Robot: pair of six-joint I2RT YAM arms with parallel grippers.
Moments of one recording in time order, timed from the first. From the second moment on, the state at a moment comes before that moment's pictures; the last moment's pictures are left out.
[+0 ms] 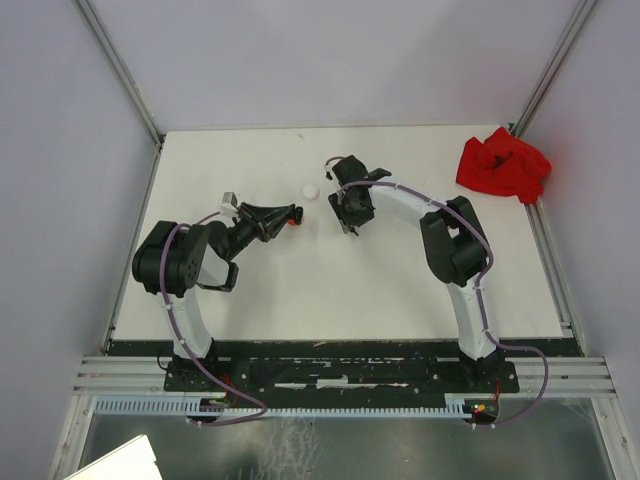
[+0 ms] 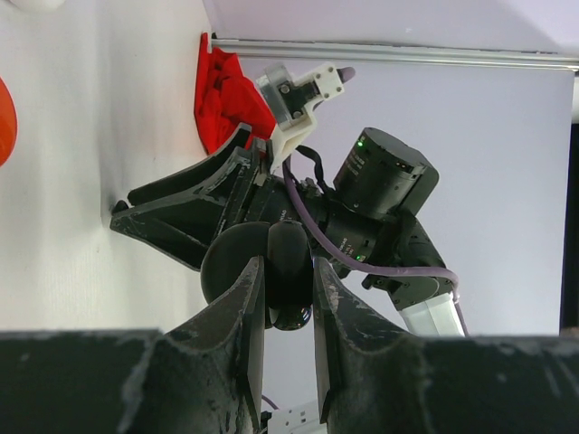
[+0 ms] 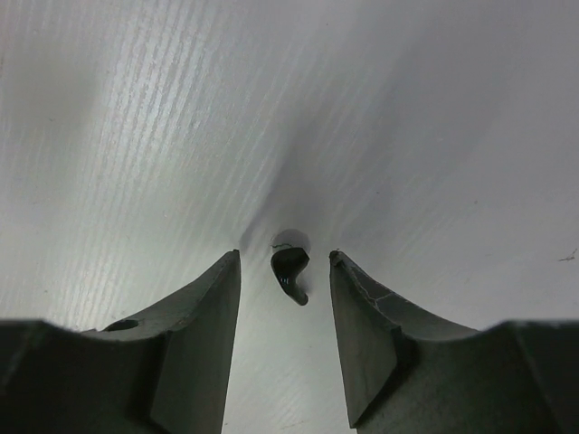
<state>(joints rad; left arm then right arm) -0.14 1.92 0.48 1.53 0.61 -1.64 0.58 2.19 1.72 -0.67 0.03 0.10</state>
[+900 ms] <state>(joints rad) -0.14 1.92 0.48 1.53 0.61 -1.64 0.57 2.21 1.72 -0.67 0.02 0.12</state>
